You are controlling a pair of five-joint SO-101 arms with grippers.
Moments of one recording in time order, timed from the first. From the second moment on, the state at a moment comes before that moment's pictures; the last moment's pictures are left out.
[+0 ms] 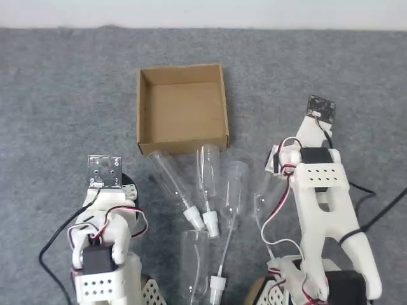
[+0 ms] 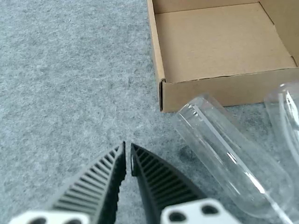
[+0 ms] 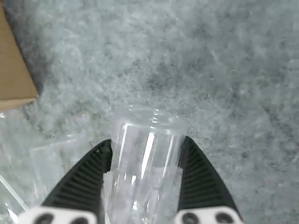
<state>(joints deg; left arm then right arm) -12.0 -103.5 94.5 62.2 -1.6 -5.7 -23.6 44.5 58.4 -24.3</state>
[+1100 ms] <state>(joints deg) -12.0 -103.5 94.5 62.2 -1.6 12.0 -23.6 45.4 51.1 -58.0</state>
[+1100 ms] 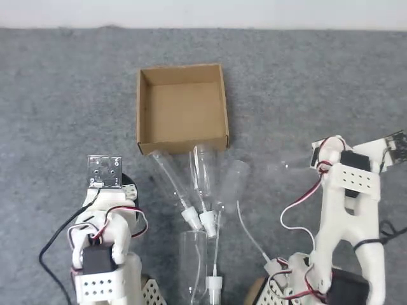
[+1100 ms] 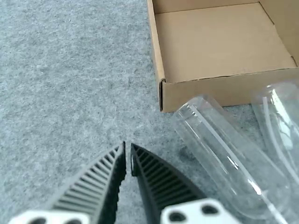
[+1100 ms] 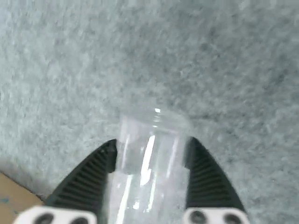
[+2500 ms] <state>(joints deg) -12.0 -103.5 94.5 62.2 -1.6 4.9 -23.7 33.1 74.4 -31.7</state>
